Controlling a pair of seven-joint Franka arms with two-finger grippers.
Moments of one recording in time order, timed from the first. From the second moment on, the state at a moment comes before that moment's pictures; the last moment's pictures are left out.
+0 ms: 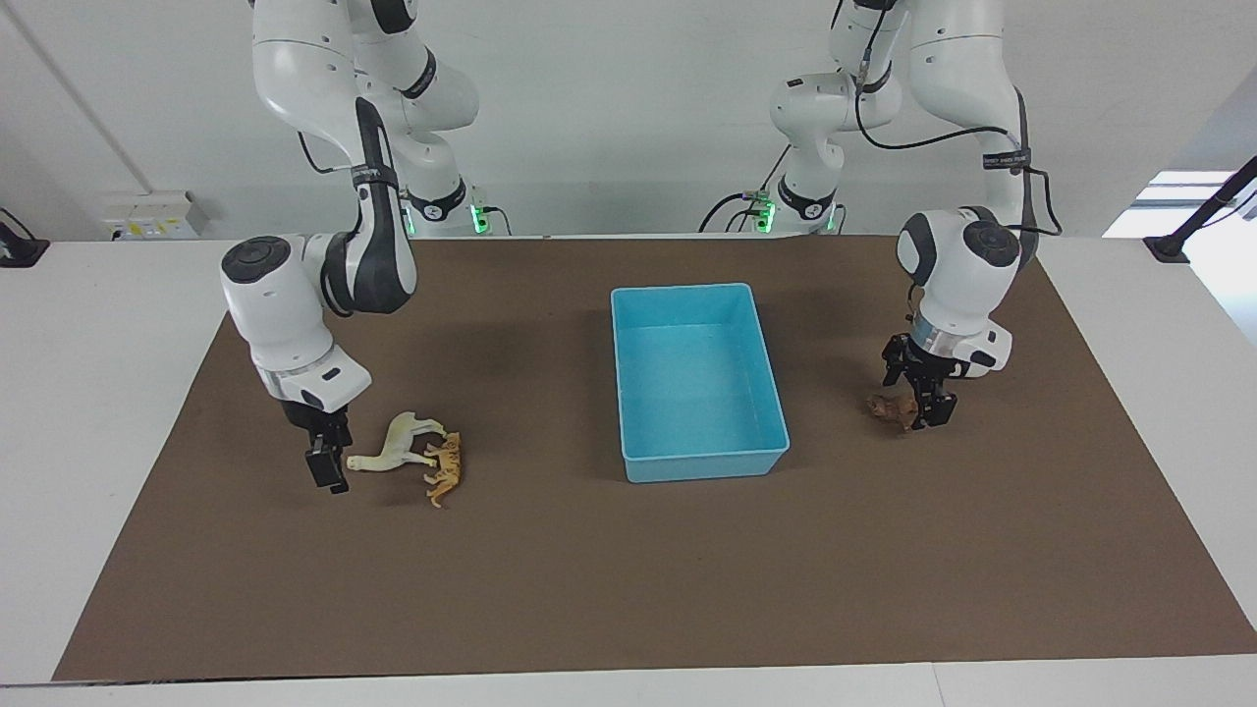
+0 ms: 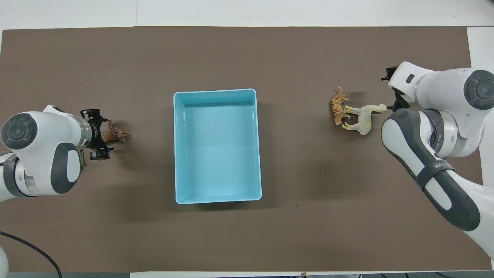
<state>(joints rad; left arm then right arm) 0.04 0.16 -0.06 -2.26 0.03 2.55 -1.73 0.04 0.29 -0.08 -2.00 0.01 2.56 -1.85</state>
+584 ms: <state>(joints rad) 0.04 0.18 -0.06 -2.25 0.03 2.57 -1.74 0.04 0.27 -0.08 -2.11 0.01 2.66 -1.88</state>
